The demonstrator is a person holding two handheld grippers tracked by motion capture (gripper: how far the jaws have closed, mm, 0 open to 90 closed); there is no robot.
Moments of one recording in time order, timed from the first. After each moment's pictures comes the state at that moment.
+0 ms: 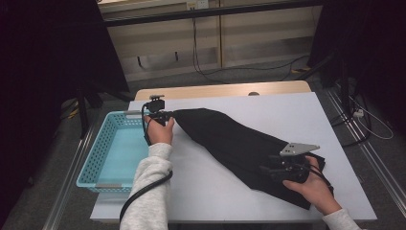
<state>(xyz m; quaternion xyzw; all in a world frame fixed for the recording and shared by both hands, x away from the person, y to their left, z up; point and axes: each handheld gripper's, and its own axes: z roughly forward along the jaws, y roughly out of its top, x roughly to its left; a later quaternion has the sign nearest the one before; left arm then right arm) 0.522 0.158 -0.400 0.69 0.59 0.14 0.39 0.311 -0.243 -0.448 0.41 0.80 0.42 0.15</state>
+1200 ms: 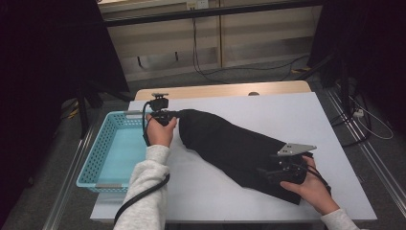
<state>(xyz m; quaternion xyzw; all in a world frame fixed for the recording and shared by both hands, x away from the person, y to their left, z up) 0.502 0.137 -0.386 0.73 0.54 0.09 0.42 0.313 -0.237 -0.453 0.42 0.79 0.41 0.15</state>
